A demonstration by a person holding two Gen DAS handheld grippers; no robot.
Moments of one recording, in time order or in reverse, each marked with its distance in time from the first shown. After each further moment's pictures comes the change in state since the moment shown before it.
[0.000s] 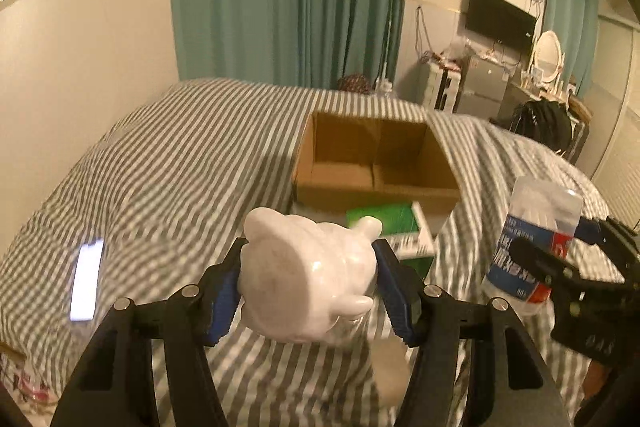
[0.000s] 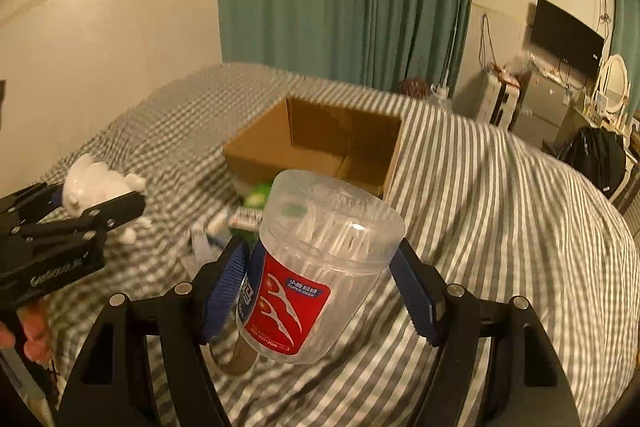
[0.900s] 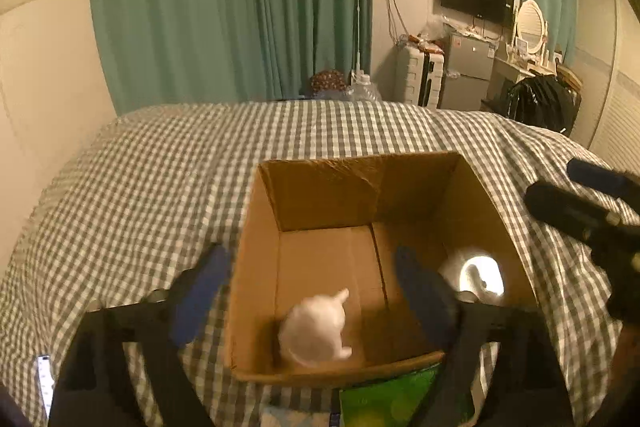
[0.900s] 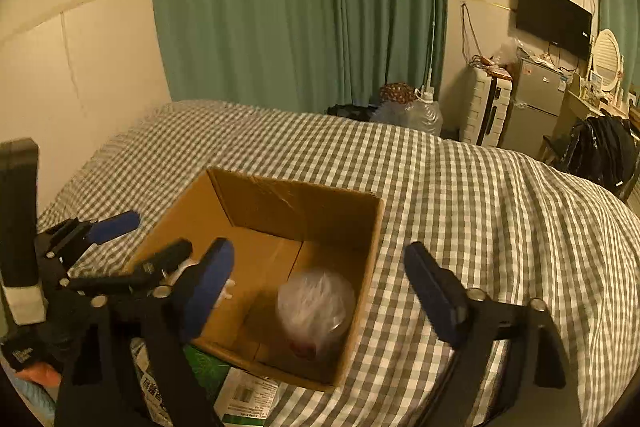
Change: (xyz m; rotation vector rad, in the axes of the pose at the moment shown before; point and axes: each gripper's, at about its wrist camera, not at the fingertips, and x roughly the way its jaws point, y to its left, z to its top) left arm 0.178 -0.037 0.090 0.143 0.001 -0.043; right arm 0.153 -0.072 0.111 0.123 -0.036 -0.027
